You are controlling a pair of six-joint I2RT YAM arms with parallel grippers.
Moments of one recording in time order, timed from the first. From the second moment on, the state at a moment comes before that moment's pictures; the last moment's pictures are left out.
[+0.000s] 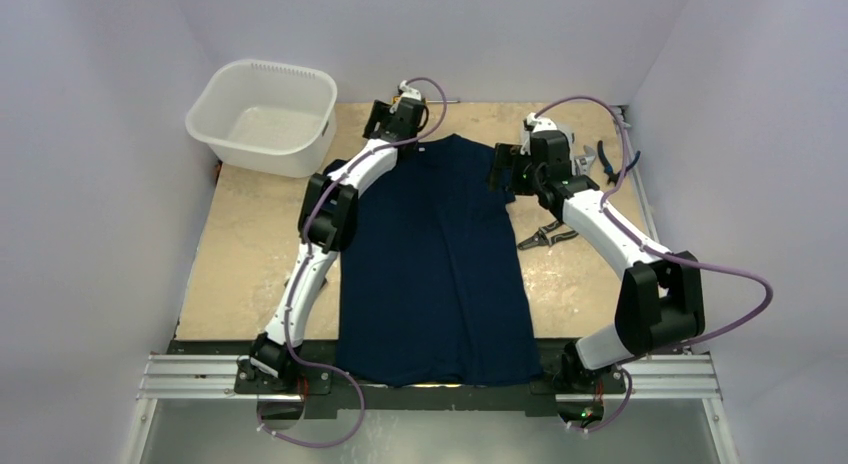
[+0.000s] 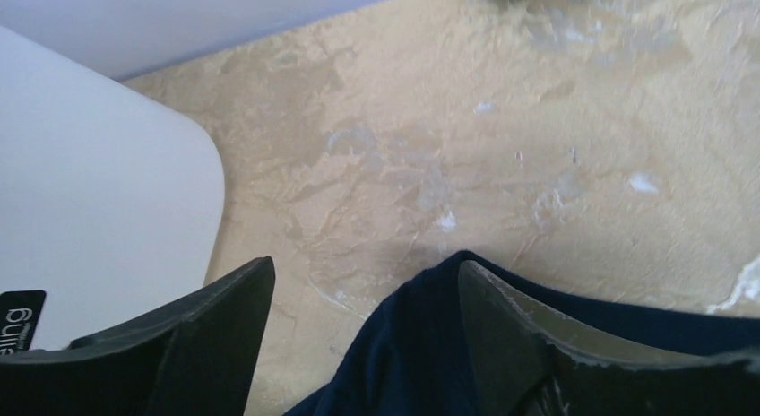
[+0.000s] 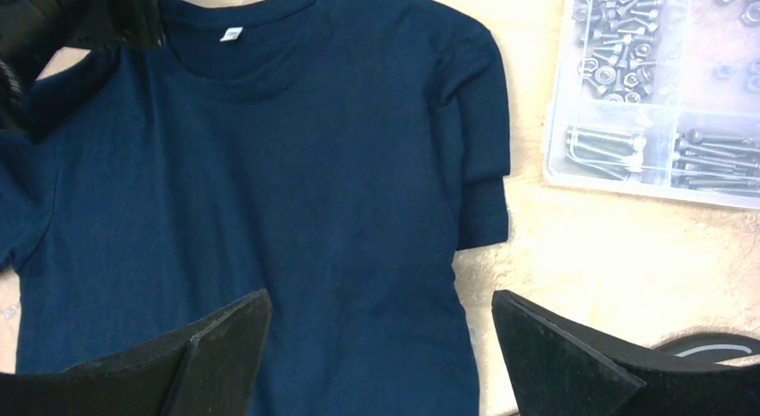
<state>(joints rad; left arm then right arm) -0.44 2.66 2.32 -0.28 -0.73 0.13 0.27 1.48 1.09 -0.24 0.01 0.32</state>
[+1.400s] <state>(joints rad) -0.03 1.74 1.18 -0.45 -0.38 -0.47 0.30 1.49 1.08 -0.23 -0.12 0.48</state>
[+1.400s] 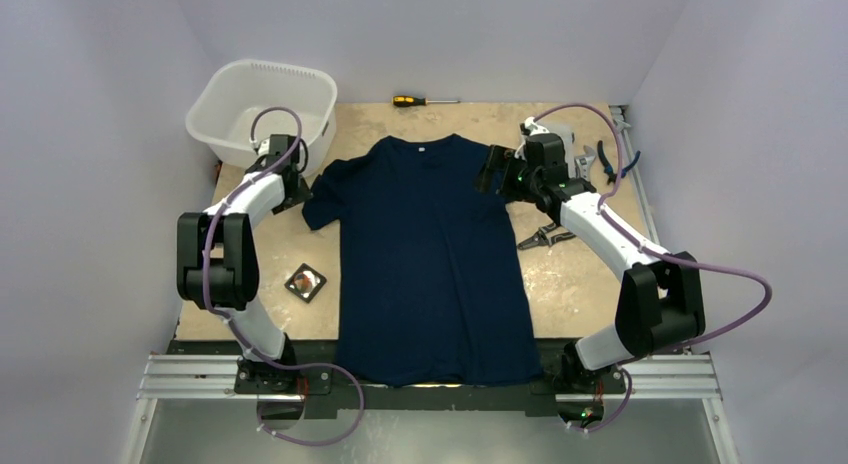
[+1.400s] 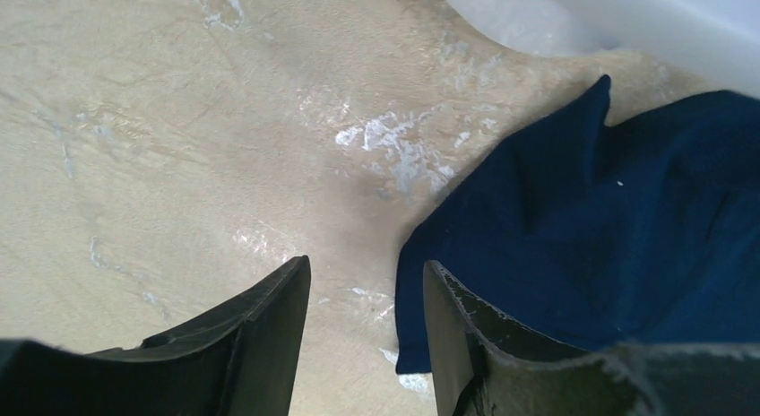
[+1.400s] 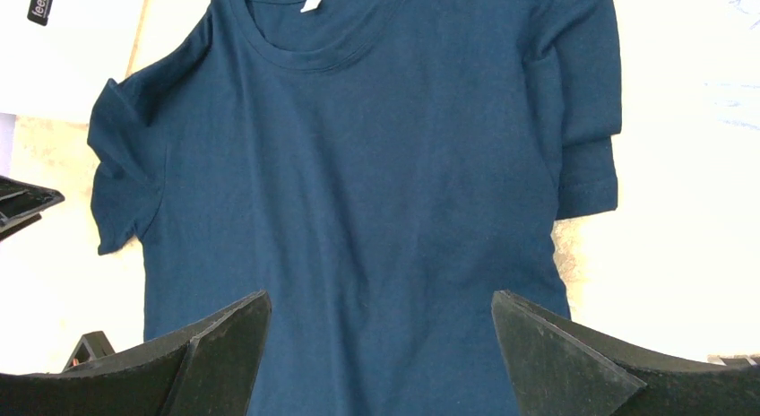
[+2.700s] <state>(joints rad) 0.04 1.79 1.04 -0.13 -0.21 -0.61 0.30 1.48 1.07 -0.23 -0.12 0.47</state>
